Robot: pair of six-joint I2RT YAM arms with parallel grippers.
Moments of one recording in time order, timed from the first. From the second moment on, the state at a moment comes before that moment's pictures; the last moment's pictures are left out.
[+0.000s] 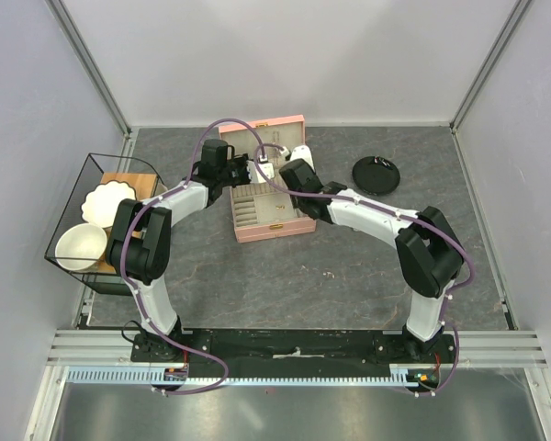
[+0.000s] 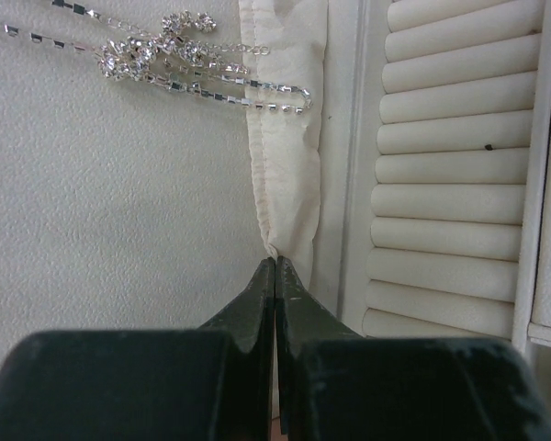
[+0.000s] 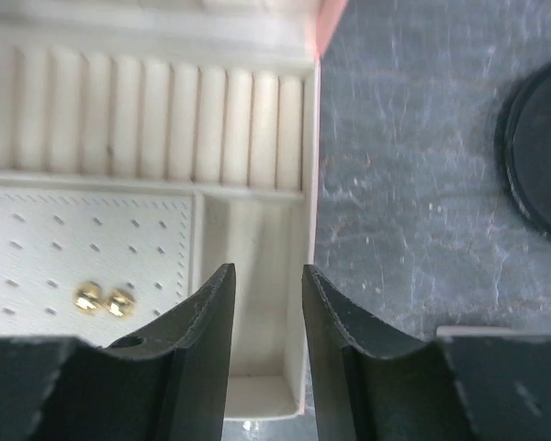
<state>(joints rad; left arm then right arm) -0.30 1.86 1.19 0.14 0.45 1.13 0.74 1.85 1.34 -0.28 0.51 0.26</state>
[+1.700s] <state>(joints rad) -0.29 1.84 1.19 0.14 0.52 1.02 0.66 2.09 1.63 0.09 0.39 0.32</state>
